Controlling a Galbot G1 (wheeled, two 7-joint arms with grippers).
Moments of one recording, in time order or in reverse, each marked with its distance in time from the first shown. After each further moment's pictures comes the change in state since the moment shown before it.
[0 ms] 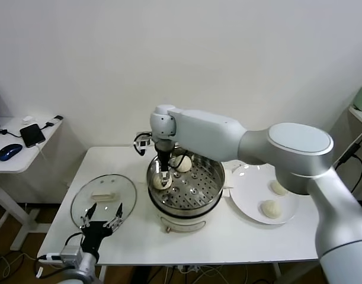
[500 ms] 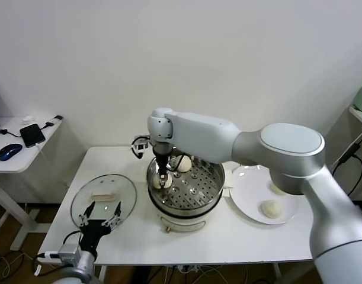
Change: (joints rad) left arm -0.009 0.017 -0.006 0.005 -0.004 -0.001 0.001; right arm -0.042 0.114 -0.059 -0.115 0.025 0.011 0.004
